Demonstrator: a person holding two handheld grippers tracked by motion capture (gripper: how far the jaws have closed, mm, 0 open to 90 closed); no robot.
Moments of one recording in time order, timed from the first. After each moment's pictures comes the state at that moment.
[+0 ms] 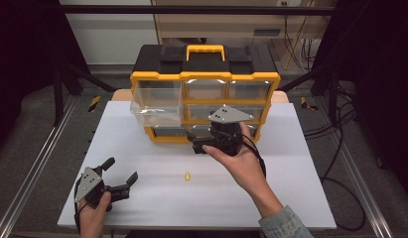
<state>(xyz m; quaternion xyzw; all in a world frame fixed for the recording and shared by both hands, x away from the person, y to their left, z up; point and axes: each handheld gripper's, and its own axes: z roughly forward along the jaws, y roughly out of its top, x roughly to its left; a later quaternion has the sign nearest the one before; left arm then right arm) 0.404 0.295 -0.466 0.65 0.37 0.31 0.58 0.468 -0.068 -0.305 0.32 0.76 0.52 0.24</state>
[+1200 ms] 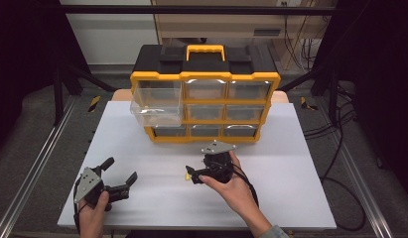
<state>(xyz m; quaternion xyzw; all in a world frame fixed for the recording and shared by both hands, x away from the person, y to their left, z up) 0.403 0.296 -0.466 0.65 0.36 0.32 0.58 0.456 -0.056 -0.412 0.37 0.81 0.44 0.16</state>
